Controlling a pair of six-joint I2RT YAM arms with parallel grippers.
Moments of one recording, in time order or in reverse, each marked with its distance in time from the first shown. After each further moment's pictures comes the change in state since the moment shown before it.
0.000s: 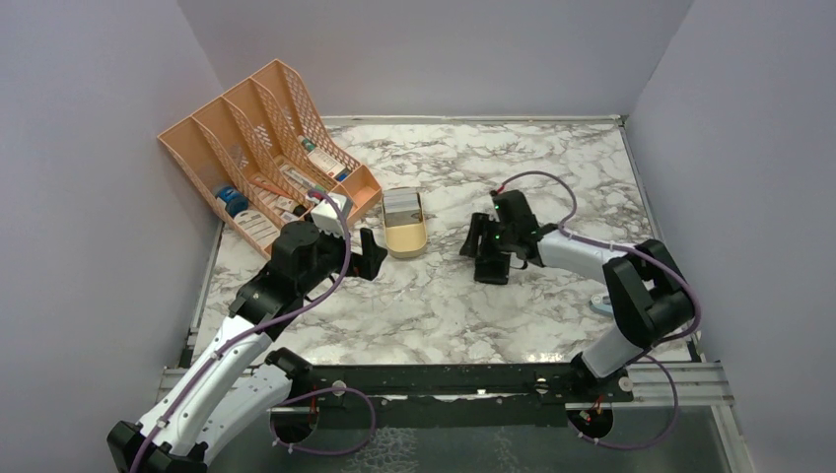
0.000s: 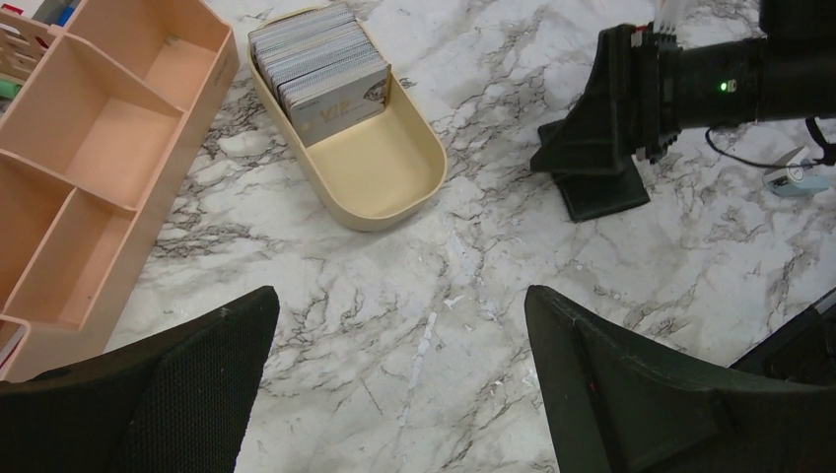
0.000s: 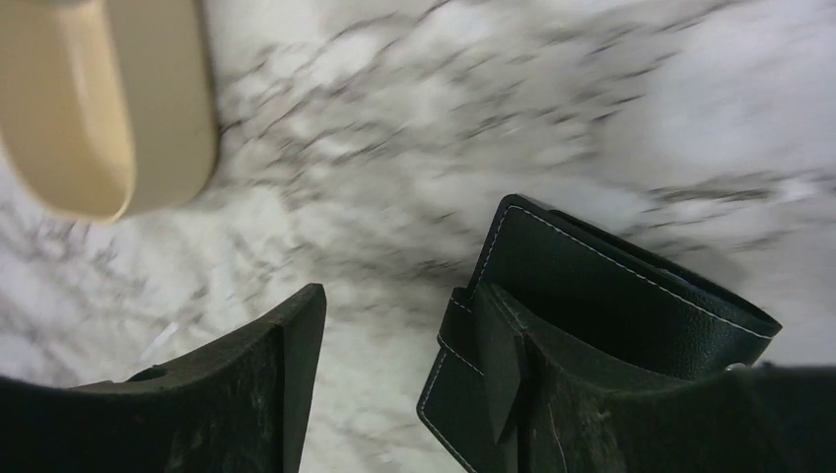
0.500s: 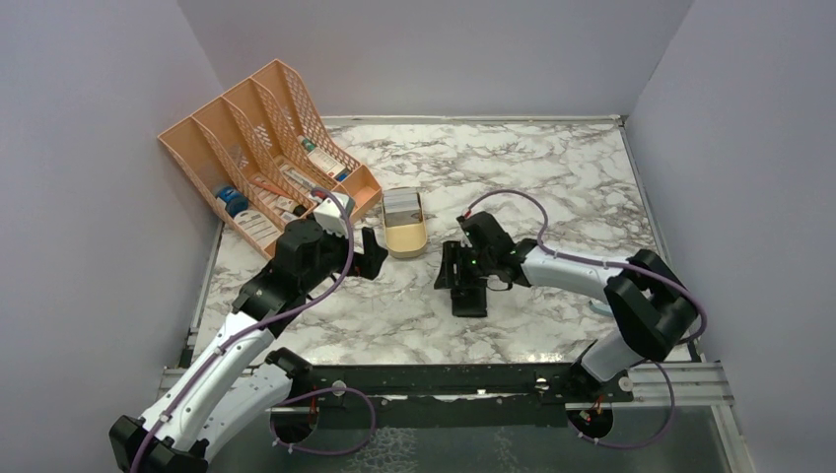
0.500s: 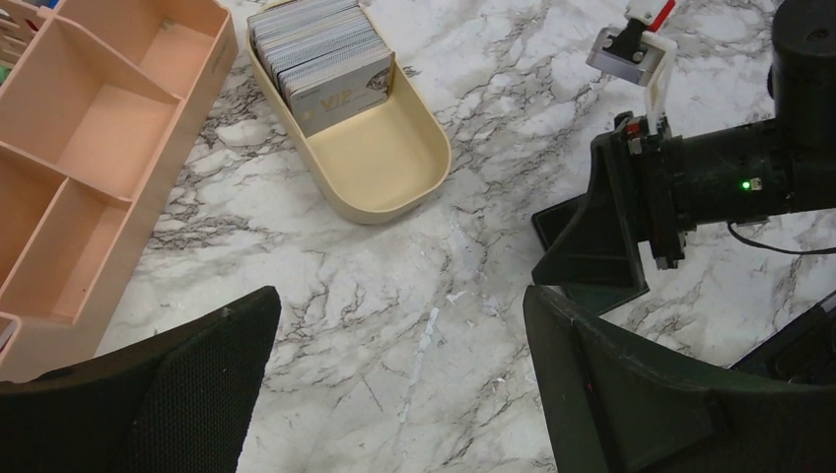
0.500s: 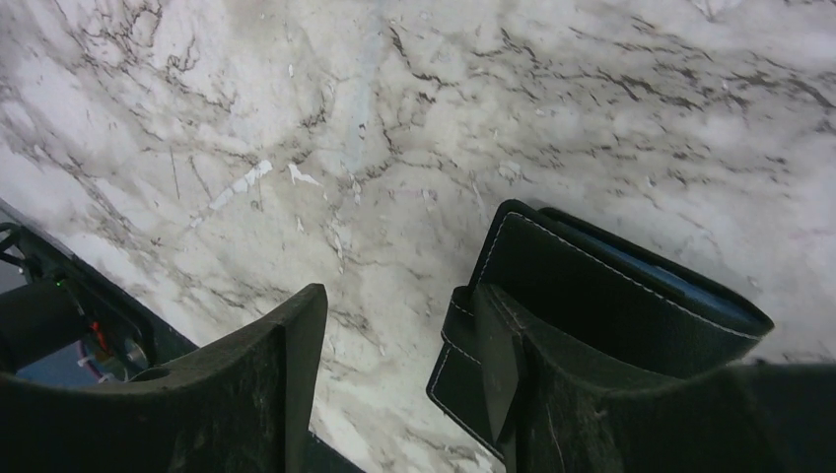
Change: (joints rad) left arm 0.000 0.026 0.000 -0.002 -0.003 -0.010; right arm 0.304 -0.030 -0.016 -0.041 -0.076 0.136
